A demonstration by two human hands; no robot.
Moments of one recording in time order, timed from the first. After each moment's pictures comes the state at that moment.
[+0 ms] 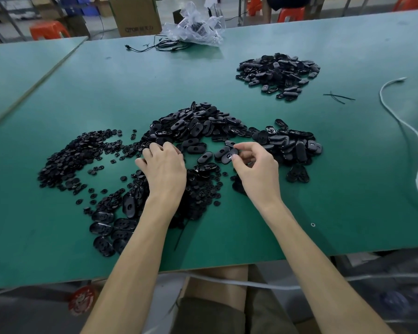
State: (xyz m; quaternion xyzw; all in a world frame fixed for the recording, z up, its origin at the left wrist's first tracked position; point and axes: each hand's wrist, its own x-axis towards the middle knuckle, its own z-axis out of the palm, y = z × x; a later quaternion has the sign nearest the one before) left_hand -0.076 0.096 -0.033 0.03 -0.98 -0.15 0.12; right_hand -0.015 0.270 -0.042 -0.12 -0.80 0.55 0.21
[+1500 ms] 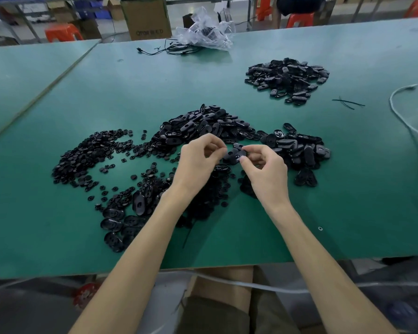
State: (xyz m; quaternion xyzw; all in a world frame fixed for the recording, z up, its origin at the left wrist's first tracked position) left_hand -0.069 0.119 -0.015 -0.16 -0.86 -0.48 0.06; right_hand -0.018 0.276 -0.046 -0.11 -0.79 0.57 0.22
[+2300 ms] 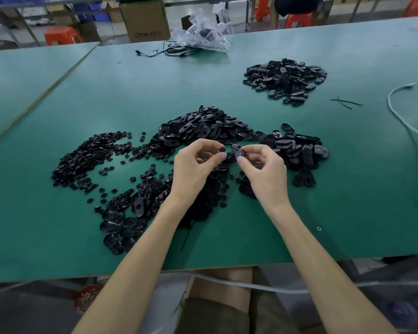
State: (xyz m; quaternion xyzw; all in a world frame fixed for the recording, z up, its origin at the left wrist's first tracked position) left_hand -0.063 0.115 -0.028 -0.16 -0.79 -0.59 0.07; right_hand -0.016 0.276 -0.044 -0.10 -0.77 0.59 0.22
